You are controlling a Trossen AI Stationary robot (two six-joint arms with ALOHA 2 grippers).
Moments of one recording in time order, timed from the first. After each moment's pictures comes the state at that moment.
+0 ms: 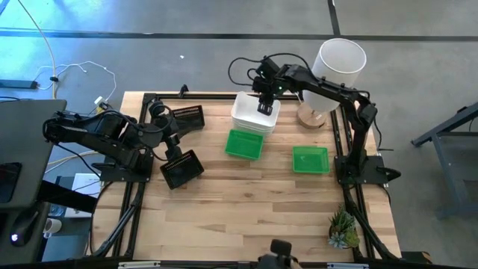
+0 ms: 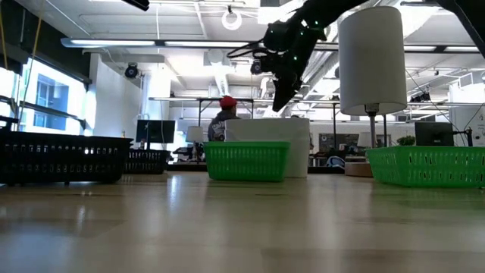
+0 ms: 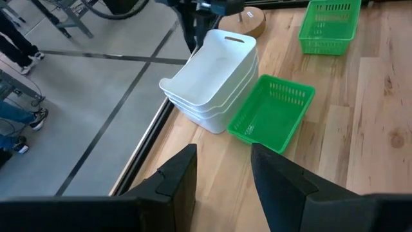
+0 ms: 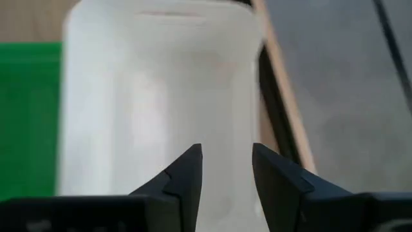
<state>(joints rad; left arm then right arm) -0.10 0.97 1.19 -0.98 -0.69 -0.18 -0.58 1.89 1.74 -0.92 -0.03 -0.34</state>
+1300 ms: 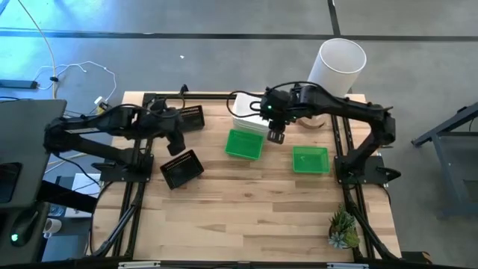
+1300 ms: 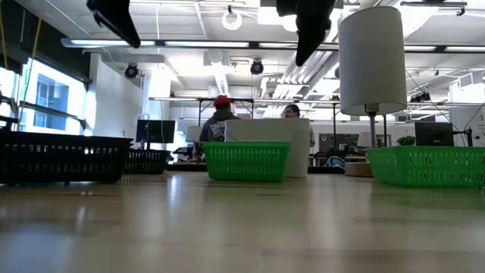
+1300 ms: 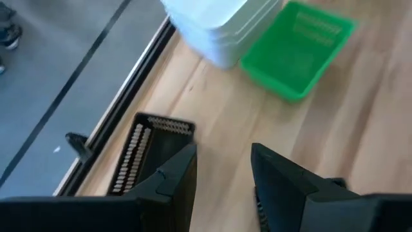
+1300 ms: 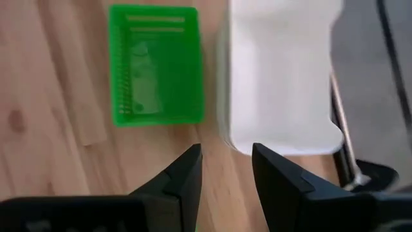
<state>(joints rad) 0.19 1.00 1.14 -1.10 -0.44 -0.21 -0.22 1.65 1.73 -1.24 0.18 -0.03</state>
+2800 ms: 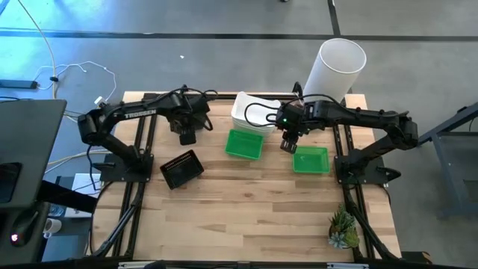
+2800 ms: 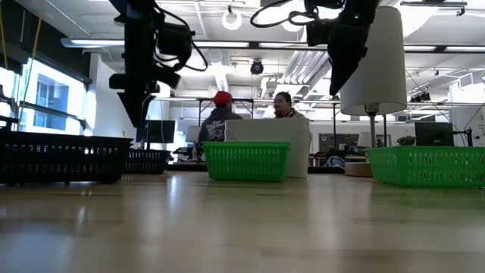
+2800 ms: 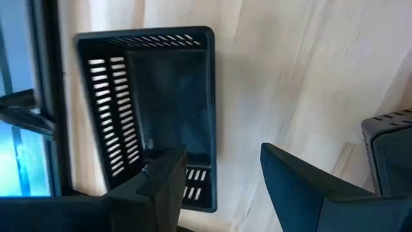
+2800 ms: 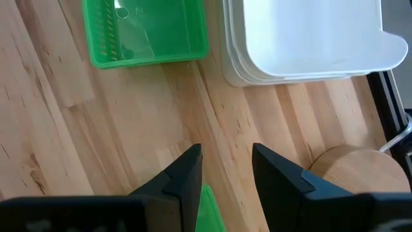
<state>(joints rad) 0.61 1.50 1.11 -1.09 -0.23 0.31 -0.23 1.41 1.25 -1.04 0.15 0.06</state>
